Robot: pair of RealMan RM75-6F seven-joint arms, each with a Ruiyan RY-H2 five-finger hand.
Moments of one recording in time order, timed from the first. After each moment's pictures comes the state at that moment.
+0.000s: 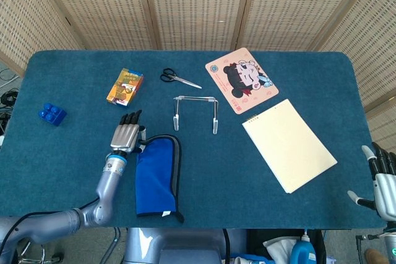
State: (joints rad) left arm -0.76 -1.77 -0.25 -1.28 0.78 1.01 0.52; right arm 0.03 -1.04 0.09 -1.70 -1.40 1.47 -0.04
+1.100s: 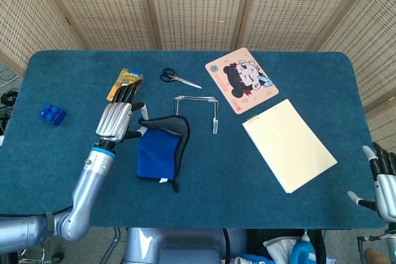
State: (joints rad) left arm -0.73 -1.41 -0.41 -1.89 0.85 1.19 0.49; right arm 0.03 -1.02 0.09 -1.71 -1.41 1.48 -0.01
